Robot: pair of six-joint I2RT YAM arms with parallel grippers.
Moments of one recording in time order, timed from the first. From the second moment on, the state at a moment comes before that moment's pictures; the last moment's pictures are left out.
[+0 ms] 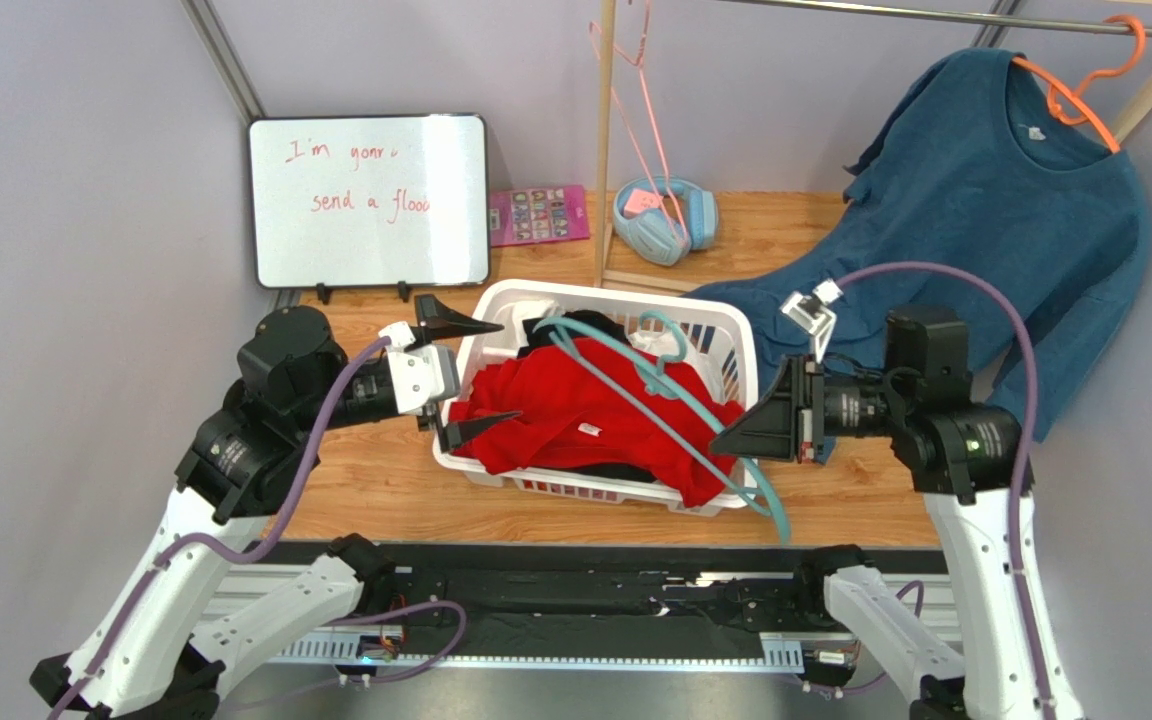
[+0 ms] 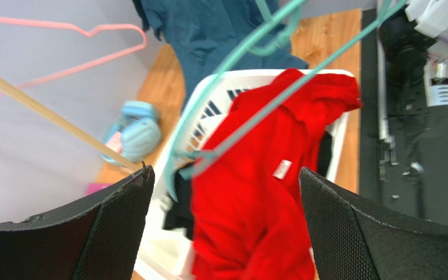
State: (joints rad) left arm -0.59 0.78 1.20 -0.58 0.67 0.49; right arm 0.14 0.81 1.22 -1.06 -1.22 0.34
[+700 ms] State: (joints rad) left arm -0.60 0.87 1.18 -0.88 0.88 0.63; right arm 0.71 1.18 1.66 -1.28 -0.93 -0.18
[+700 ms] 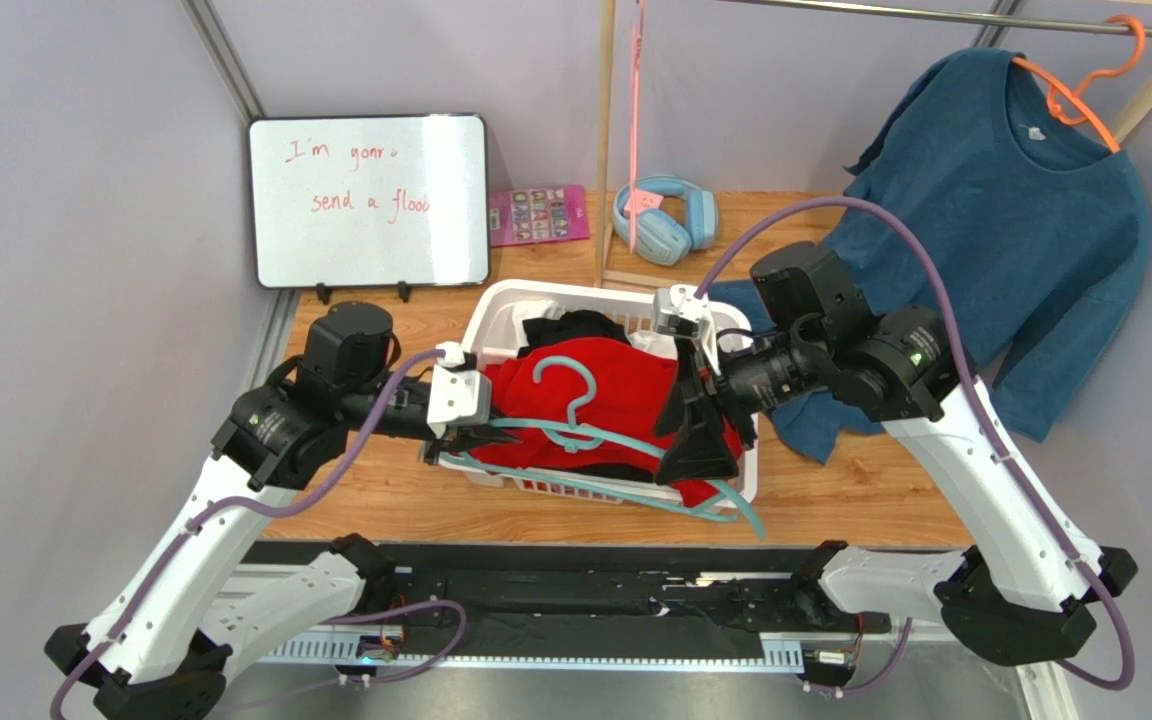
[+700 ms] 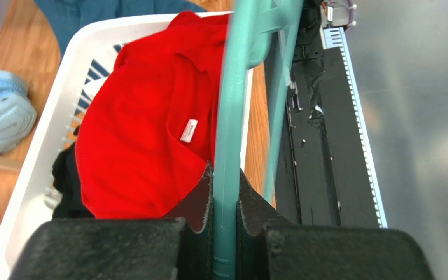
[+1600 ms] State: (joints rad) left arm -0.70 0.81 1.14 -0.75 0.56 0.63; right arm 1.01 1.40 1.89 -1.18 -0.44 -0.35
